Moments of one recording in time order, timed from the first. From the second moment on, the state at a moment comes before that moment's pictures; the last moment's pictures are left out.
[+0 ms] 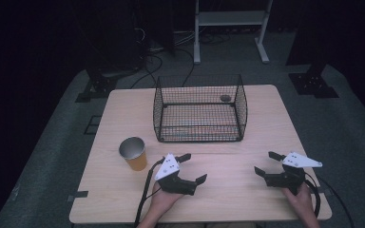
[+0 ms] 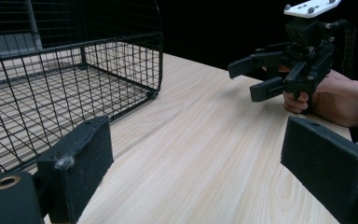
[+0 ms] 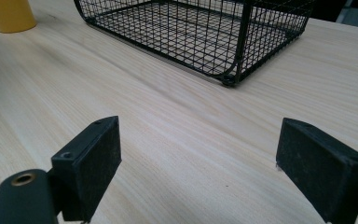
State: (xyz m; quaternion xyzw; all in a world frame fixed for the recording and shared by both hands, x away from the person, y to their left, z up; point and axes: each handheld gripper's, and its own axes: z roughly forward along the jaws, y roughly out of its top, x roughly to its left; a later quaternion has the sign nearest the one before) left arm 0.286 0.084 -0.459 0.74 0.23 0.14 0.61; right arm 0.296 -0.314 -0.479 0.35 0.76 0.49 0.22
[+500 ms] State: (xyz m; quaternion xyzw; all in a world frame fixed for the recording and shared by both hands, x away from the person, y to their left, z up) left arm 0.285 0.094 -0.452 0.74 0.24 0.14 0.61; right arm 0.295 -0.313 -0.479 0.35 0.76 0.49 0.23
